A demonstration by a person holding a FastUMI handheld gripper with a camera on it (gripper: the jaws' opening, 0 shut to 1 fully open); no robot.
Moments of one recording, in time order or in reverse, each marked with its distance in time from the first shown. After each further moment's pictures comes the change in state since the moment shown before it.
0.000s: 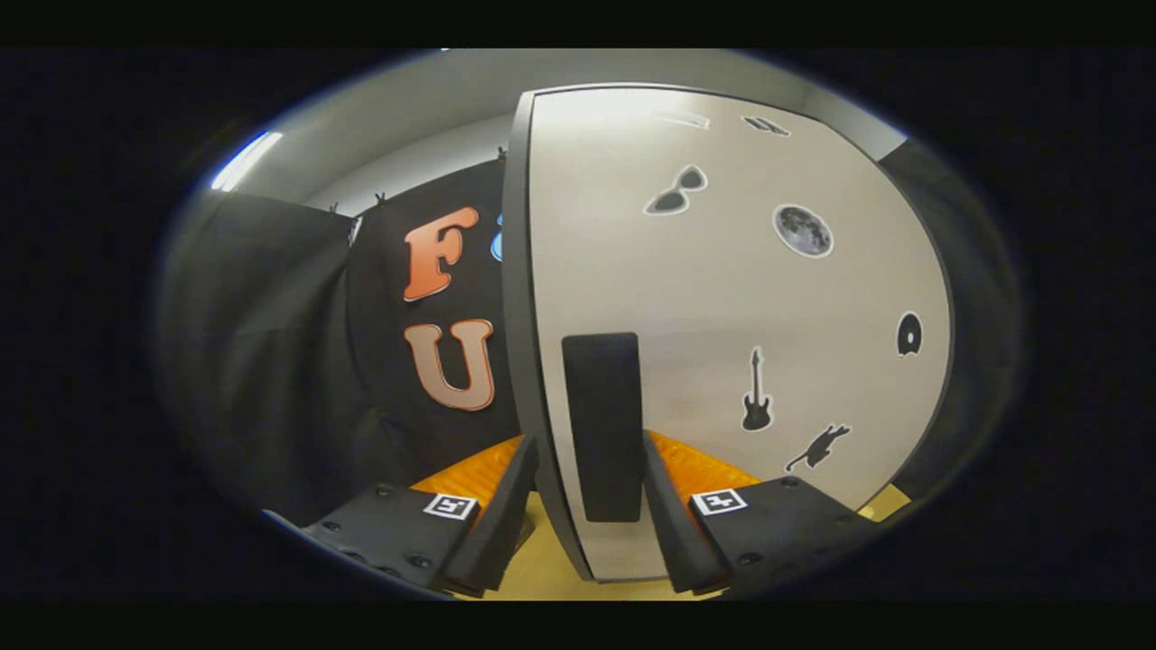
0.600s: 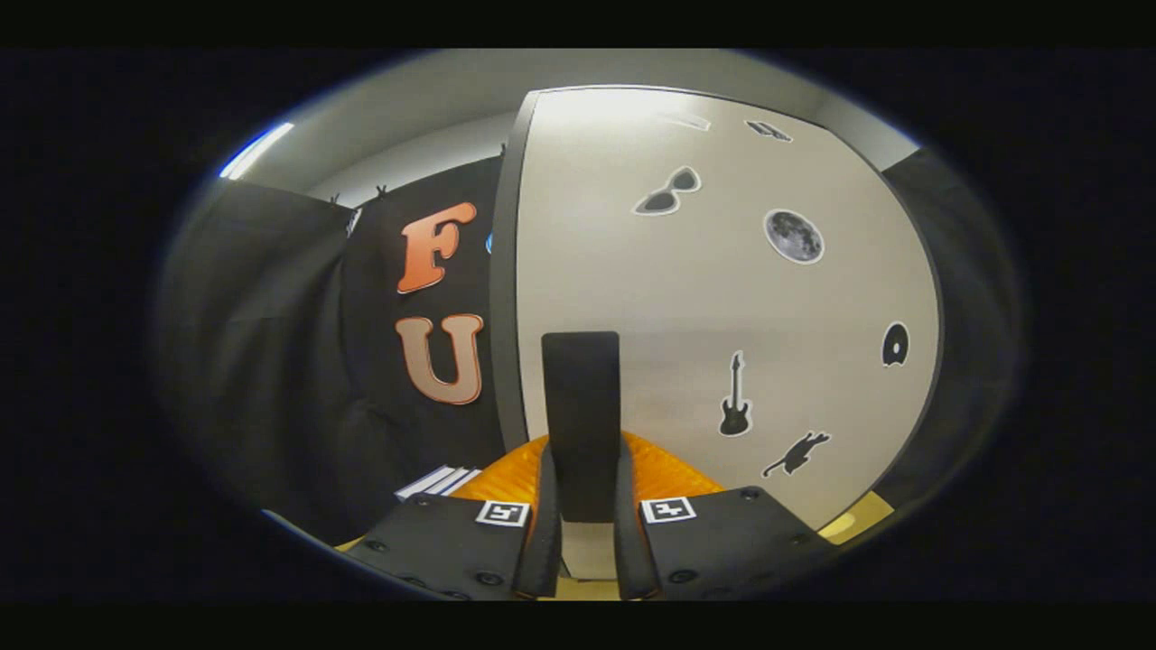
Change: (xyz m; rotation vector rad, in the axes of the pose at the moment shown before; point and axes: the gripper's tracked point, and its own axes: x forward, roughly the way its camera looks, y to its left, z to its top) arm -0.006 -0.009 -0.003 -0.047 0.026 0.019
